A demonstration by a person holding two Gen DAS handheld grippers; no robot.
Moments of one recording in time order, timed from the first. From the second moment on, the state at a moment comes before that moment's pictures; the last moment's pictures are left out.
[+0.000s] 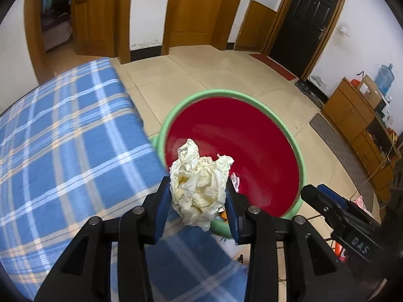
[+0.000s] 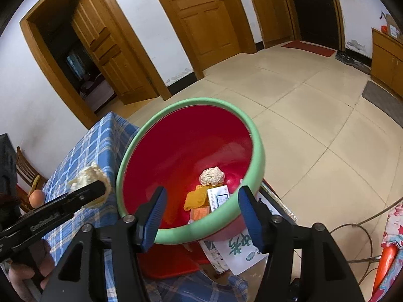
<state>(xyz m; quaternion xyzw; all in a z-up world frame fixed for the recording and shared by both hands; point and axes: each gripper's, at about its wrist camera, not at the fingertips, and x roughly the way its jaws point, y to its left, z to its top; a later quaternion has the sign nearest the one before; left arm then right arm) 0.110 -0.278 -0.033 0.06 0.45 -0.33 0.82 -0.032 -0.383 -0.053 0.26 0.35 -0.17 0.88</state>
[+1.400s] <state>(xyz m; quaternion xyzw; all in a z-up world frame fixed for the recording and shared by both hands) 0.056 -0.105 0.017 0.01 0.39 -0.13 0.91 -0.037 -0.257 -0.008 0.18 0.34 -0.06 0.92</state>
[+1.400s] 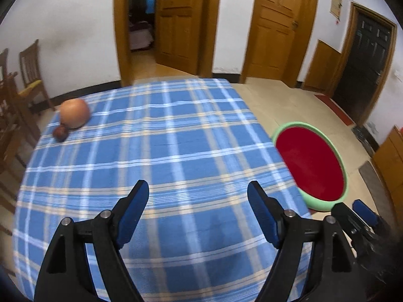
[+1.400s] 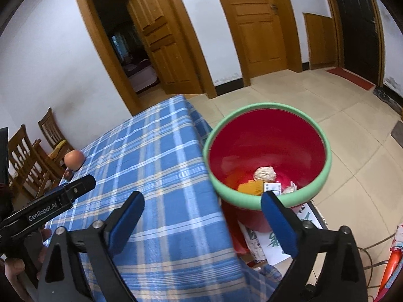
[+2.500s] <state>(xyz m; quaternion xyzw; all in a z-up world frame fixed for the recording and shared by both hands) 0.020 -0.030 0.026 -0.02 0.37 -0.05 0.93 -0.044 -0.189 0.009 0.13 0.32 -0.01 0.94</state>
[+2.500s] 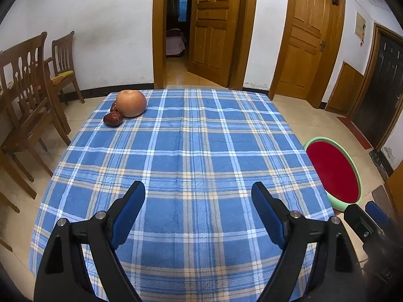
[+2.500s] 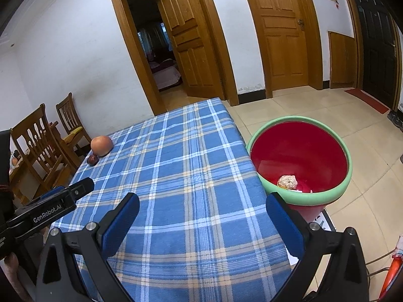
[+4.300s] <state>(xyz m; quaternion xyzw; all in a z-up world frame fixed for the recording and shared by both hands) 0.019 -0.030 0.027 -0.02 0.36 -0.05 0.93 -0.045 -0.190 0.009 0.13 0.32 -0.01 0.94</state>
